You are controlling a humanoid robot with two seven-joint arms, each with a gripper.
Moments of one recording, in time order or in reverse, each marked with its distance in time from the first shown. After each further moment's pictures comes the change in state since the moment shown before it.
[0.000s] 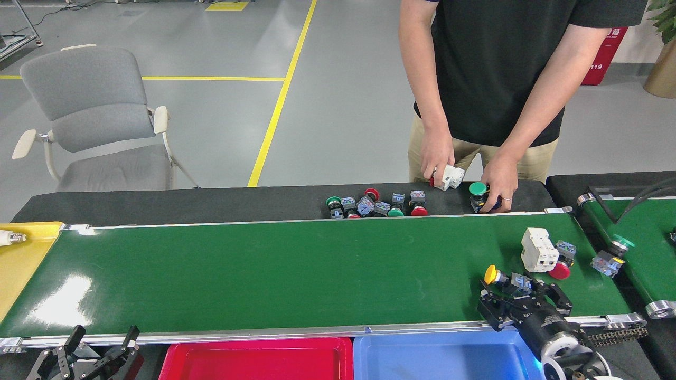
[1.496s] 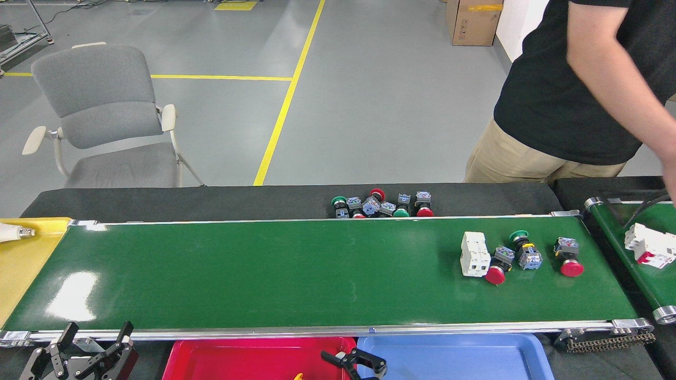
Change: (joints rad) left arm 0.003 0.000 0.013 -0.003 0.005 0.007 0.006; right arm 0.205 0.129 0.349 -0.387 0.091 -0.081 -0.049
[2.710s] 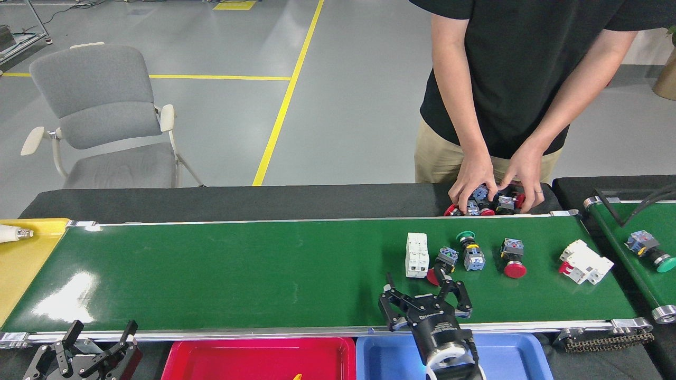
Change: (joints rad) left arm -0.016 0.000 -0.009 0.005 -0.006 -0.005 0.004; right arm -0.240 0.223 -0.110 0.325 0.126 0.415 -0.024
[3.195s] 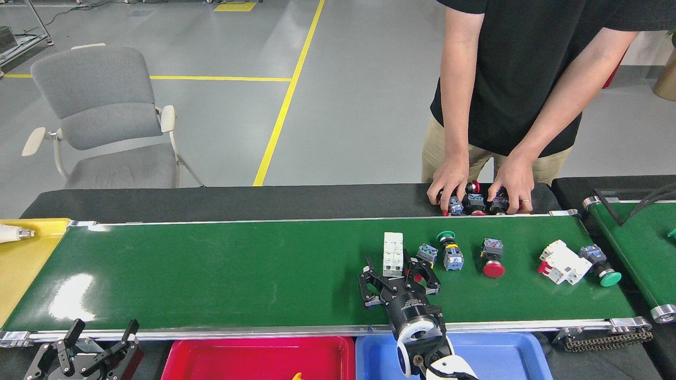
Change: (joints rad) left arm -0.004 0.000 -0.003 0.001 -0.005 -0.001 -0.001; right arm -0.094 0.021 0.039 0.135 -0.002 0.005 0.002
